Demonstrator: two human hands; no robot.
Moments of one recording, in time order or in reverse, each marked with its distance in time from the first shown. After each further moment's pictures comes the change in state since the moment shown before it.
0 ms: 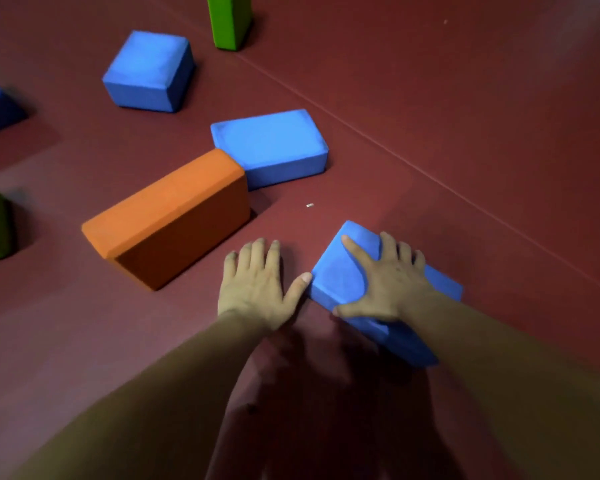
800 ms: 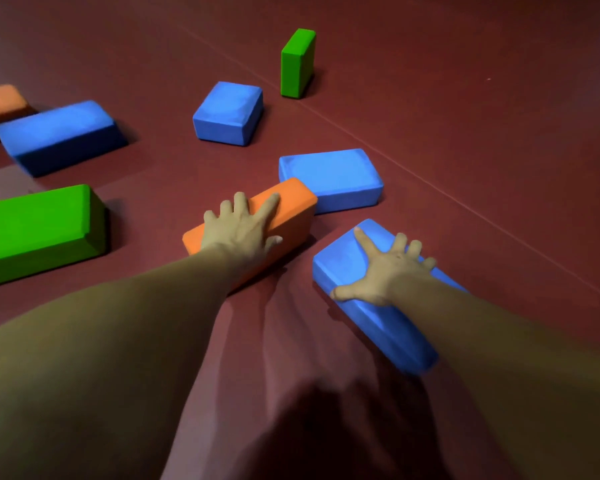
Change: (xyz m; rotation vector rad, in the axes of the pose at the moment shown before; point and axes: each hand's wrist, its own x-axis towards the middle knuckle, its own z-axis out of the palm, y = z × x) left_hand 0.047 -0.127 -0.080 0.196 0.086 -0.095; right_hand 0.016 -0.106 -0.055 0.018 0.006 0.129
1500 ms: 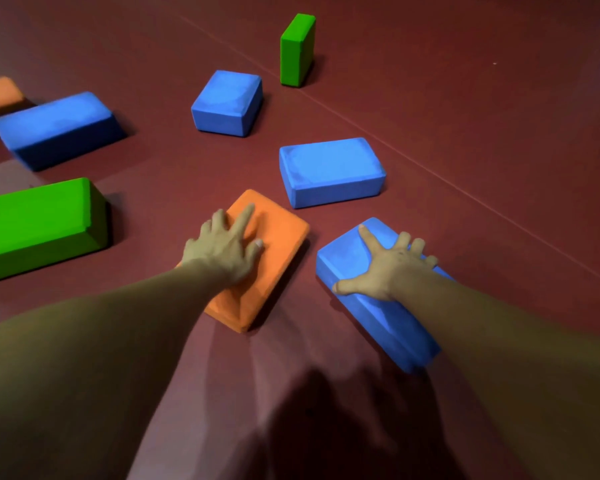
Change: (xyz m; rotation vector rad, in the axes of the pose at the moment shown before) left_hand -0.029 -0.023 0.026 -0.273 -0.164 -0.145; right_hand 0.002 0.003 0.009 0.028 -0.062 0.019
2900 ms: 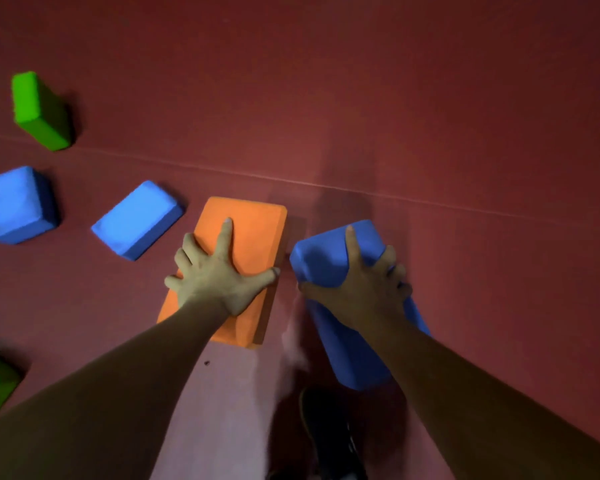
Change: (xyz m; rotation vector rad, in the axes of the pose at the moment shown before) left_hand -0.240 0.355 -0.218 0.066 -0.203 0.279; right_hand -0.338 0.276 -0.145 0.660 0.071 0.619
